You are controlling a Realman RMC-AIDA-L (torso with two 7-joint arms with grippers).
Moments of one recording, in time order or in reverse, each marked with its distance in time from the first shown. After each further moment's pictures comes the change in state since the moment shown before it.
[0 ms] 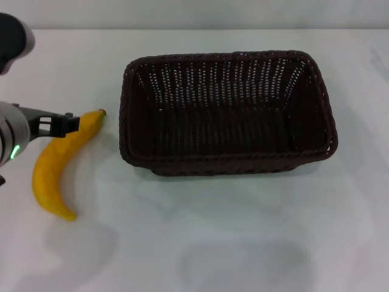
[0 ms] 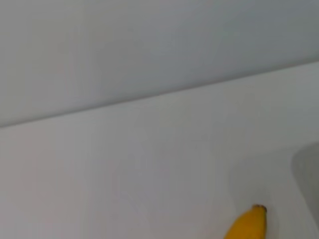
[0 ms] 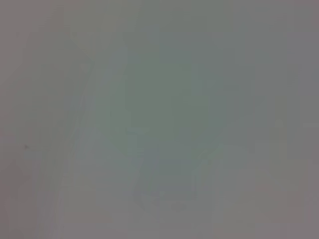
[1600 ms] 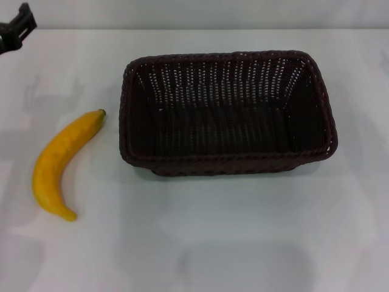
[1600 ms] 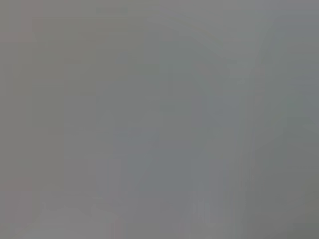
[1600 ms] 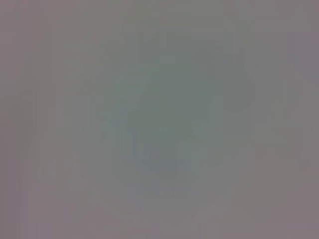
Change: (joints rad) left arm 0.150 0.003 -0.267 -0.451 0.098 -1.249 -0.240; right arm -0.007 0.007 0.005 0.013 0.008 0.053 0.003
